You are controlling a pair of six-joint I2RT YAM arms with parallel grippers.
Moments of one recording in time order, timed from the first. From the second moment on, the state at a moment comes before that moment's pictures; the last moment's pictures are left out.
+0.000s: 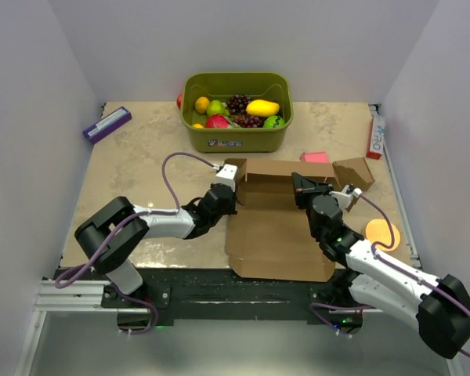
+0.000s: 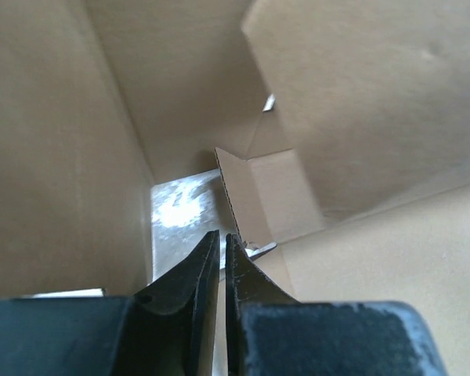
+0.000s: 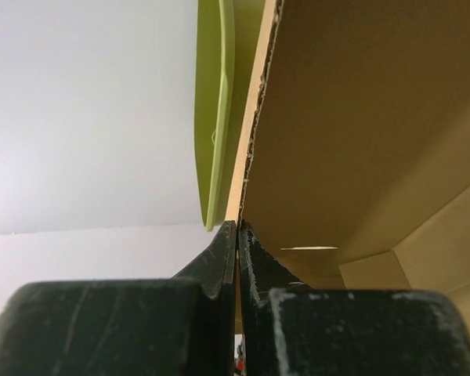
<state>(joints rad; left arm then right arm) -0.86 1.63 0.70 0.41 -0.38 -0.42 0.65 0.90 0.36 0.36 0.64 1.56</state>
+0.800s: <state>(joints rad) -0.93 1.59 0.66 0.53 -0.34 -0.43 0.65 0.85 0.33 0.34 0.64 1.56</state>
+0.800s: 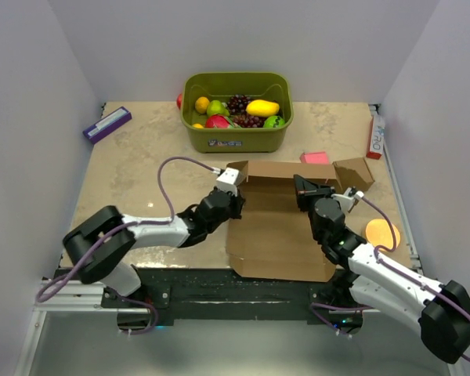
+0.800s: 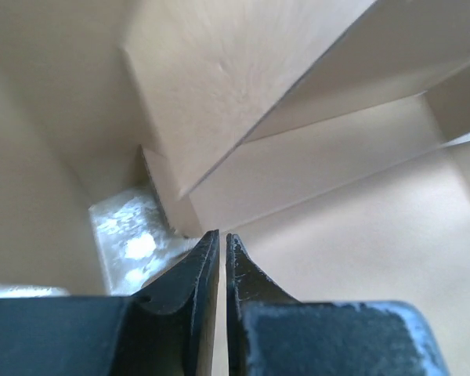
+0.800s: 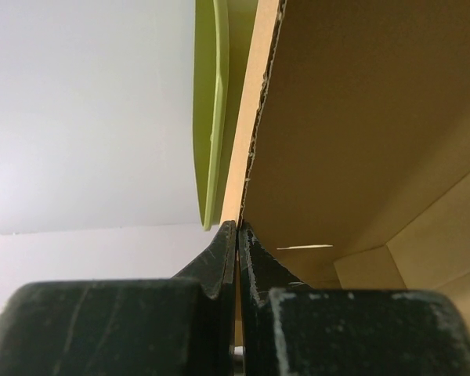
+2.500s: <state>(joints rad) -0.87 1.51 0.85 0.36 -0.24 -0.41 0.65 0.77 0.30 0.29 0.64 1.57</state>
